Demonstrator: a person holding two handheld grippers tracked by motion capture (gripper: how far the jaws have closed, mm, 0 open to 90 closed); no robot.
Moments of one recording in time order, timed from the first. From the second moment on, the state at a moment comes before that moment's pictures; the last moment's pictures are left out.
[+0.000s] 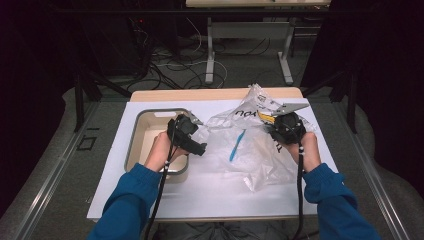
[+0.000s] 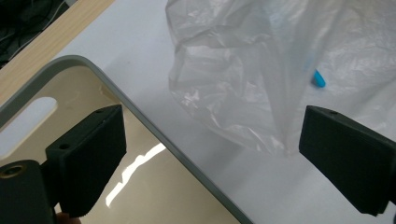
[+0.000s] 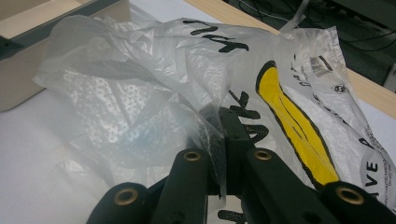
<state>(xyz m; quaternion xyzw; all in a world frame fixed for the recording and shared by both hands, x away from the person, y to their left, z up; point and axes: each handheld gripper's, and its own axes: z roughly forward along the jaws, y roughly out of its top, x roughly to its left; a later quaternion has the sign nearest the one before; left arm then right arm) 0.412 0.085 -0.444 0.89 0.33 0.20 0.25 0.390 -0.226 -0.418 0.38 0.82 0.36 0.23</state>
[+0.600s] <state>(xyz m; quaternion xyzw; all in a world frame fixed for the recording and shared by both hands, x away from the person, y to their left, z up) 0.467 0.057 -0.467 0.91 0.31 0.19 0.17 0.392 -0.231 -0.417 0.39 0.82 0.37 0.23</state>
